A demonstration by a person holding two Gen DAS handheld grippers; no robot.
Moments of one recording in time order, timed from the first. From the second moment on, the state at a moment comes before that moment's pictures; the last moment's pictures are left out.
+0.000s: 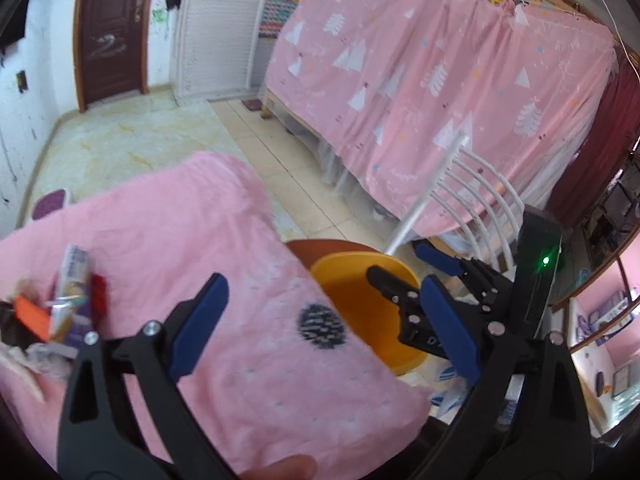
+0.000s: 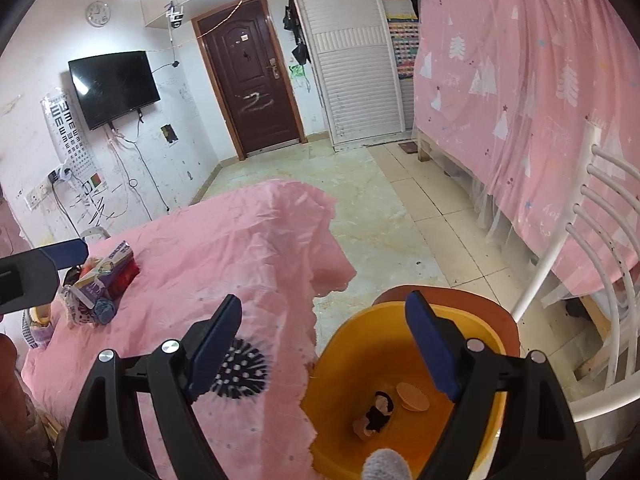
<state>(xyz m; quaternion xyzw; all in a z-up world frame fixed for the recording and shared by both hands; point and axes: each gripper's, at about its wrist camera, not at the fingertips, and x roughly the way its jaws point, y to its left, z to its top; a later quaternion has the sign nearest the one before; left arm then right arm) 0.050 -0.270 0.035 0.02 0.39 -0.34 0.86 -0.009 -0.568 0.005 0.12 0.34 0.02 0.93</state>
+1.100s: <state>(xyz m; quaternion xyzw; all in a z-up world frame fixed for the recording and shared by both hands) 0.025 0.037 -0.009 -0.04 0.44 -0.14 0.89 0.030 -0.369 0.032 0.02 0.33 0.17 0.93</state>
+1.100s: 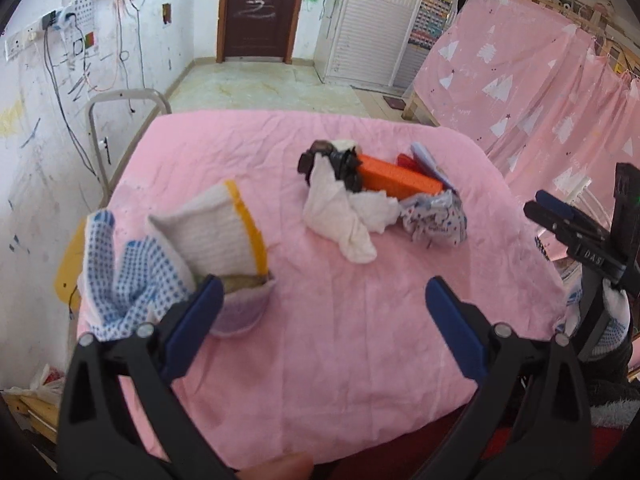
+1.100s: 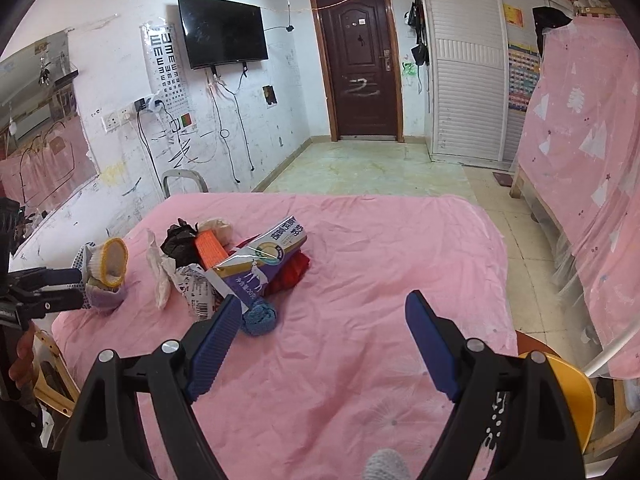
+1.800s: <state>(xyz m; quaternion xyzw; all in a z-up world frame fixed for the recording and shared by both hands) 0.048 0.052 -0.039 -0.04 0.47 -0.09 0.88 0.036 -0.381 0.012 0.04 0.35 0.18 0.92</state>
